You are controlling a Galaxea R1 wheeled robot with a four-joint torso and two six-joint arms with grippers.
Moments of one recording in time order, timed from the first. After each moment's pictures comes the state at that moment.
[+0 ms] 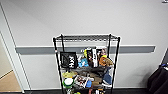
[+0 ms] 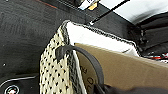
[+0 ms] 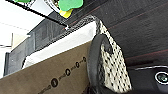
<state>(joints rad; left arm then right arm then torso) 1.15 2.52 -1.87 -0.19 0.06 -0.14 -1.17 2.64 -2.03 0.27 -0.05 0.12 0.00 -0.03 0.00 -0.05</state>
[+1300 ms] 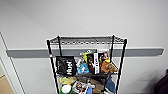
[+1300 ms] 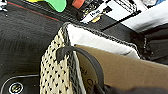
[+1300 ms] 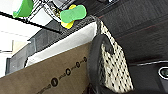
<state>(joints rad) 1.18 2.52 -1.87 -0.18 0.02 -0.14 -1.19 2.66 -2.03 0.27 -0.03 0.12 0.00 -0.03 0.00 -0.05</state>
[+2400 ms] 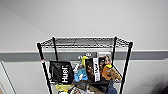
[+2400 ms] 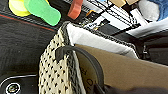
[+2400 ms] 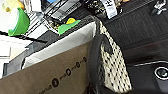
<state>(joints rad) 1.18 2.53 -1.87 -0.18 0.02 -0.14 -1.20 2.66 -2.04 0.27 -0.02 0.12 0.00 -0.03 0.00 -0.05</state>
